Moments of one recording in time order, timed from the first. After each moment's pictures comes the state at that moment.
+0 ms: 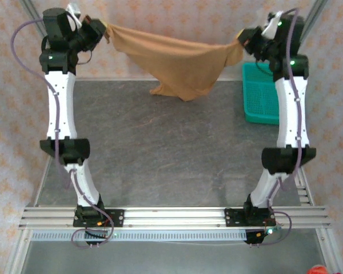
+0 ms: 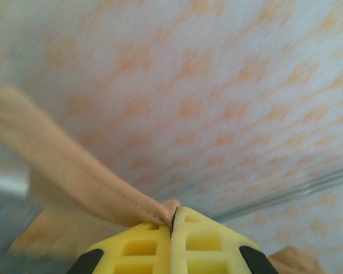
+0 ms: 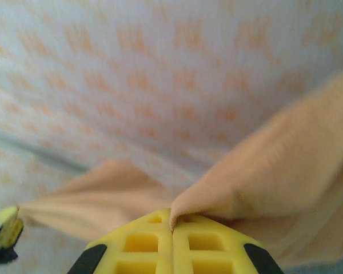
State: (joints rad) left arm 0.12 1.91 2.40 -0.74 0.50 -0.80; right arm 0.04 1.75 2.20 -0.76 -0.52 0.69
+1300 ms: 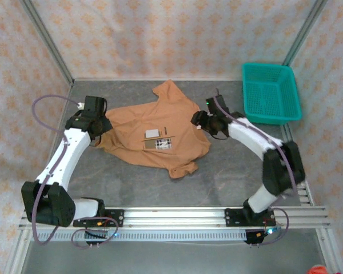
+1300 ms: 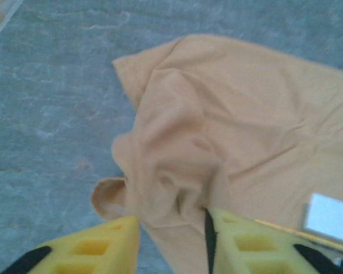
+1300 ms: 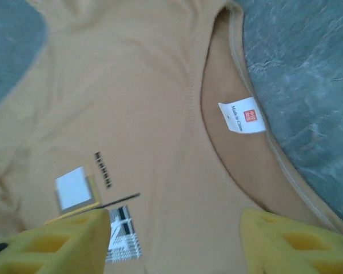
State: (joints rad) left arm -0.05 1.30 1.12 -0.84 -0.29 -0.54; right arm 0.41 1.69 1.19 -0.44 -0.14 0.80
